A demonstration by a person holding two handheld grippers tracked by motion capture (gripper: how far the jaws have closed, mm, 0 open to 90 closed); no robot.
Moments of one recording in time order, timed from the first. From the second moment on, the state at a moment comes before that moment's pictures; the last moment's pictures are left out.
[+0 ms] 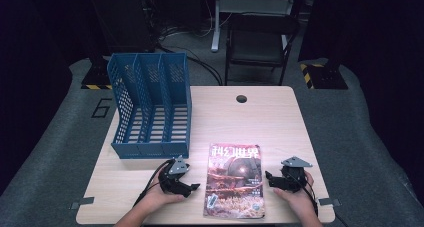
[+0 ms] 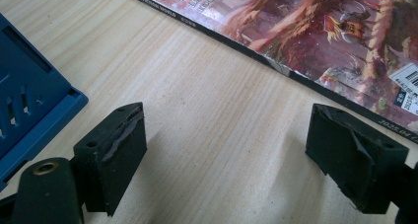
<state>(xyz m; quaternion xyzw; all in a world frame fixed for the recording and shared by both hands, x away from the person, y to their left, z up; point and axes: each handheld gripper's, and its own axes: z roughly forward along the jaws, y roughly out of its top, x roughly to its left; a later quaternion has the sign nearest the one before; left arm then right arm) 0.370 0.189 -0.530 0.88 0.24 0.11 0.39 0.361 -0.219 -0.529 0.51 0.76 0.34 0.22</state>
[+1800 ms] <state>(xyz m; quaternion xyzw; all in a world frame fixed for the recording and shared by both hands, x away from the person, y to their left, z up) 0.362 0.186 -0.529 0.87 0.28 0.12 0.38 0.354 -0.183 -0.505 0.55 0.74 0.36 0.10</state>
